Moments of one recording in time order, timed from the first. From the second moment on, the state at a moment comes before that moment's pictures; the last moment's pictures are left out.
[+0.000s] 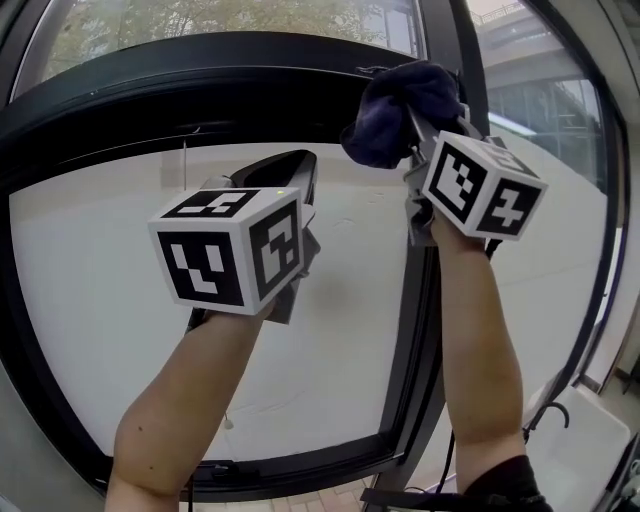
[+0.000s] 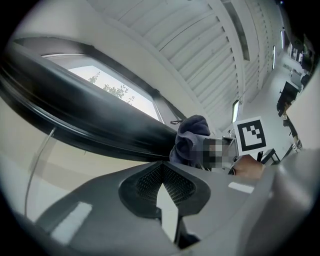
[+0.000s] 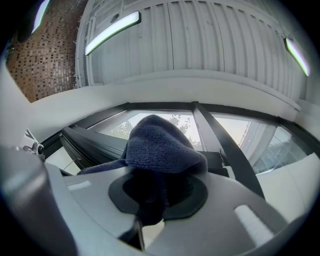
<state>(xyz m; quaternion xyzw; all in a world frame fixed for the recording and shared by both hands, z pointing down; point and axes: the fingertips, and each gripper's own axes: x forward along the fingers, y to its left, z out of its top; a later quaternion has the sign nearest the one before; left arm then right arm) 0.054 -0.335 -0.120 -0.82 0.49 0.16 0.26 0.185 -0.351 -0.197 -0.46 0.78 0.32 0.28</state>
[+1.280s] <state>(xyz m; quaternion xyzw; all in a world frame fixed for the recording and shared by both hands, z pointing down) 0.140 -0.367 -0.116 -0.80 0.51 0.19 0.24 0.287 -0.394 -0.187 -0.45 0.80 0.31 0.26</state>
